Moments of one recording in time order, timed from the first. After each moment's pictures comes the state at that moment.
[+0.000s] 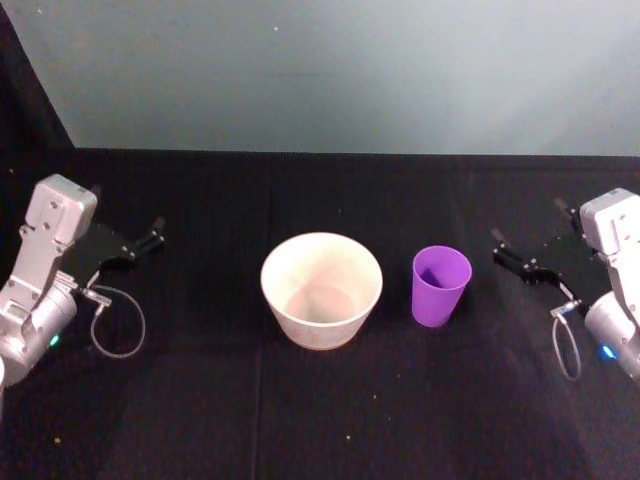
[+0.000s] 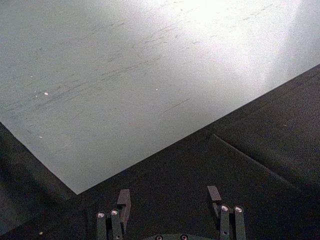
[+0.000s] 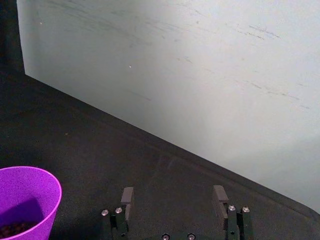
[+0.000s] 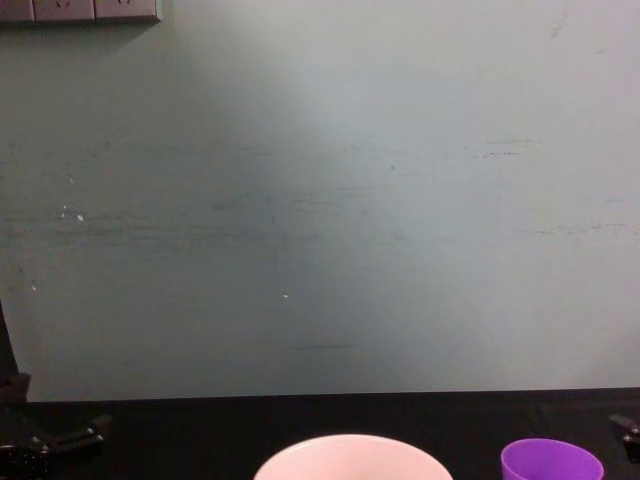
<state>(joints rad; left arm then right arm) -0.20 0.60 0.45 -1.41 -0.25 -0.12 0.03 0.20 0.60 -0.45 -1.41 0.25 -0.12 -0.03</state>
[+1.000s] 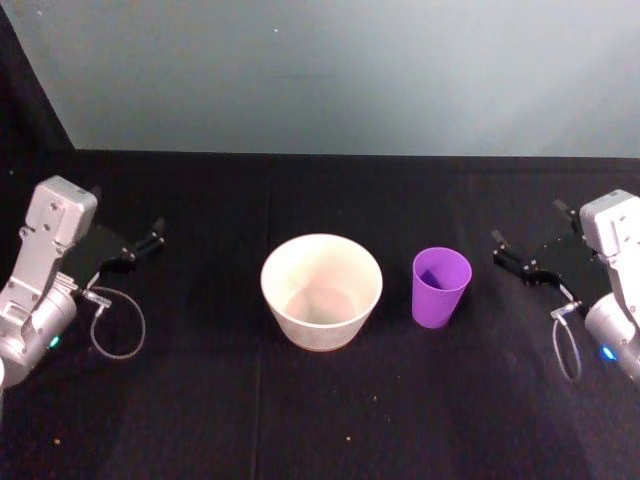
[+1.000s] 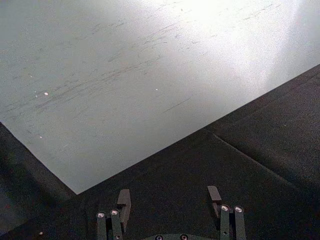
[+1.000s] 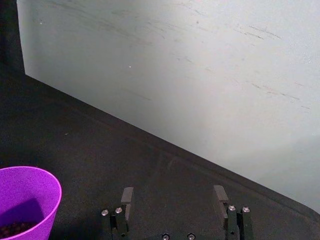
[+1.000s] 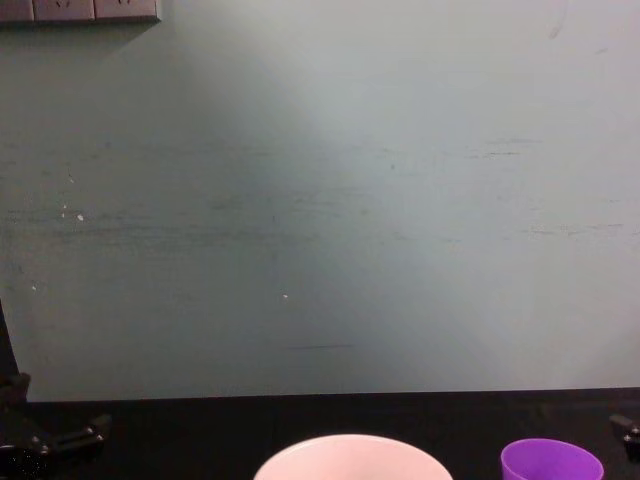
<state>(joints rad) -0.20 0.60 0.45 -1.41 -0.25 -0.12 0.03 0.20 0.60 -0.45 -1.41 0.25 -0.12 -0.03</state>
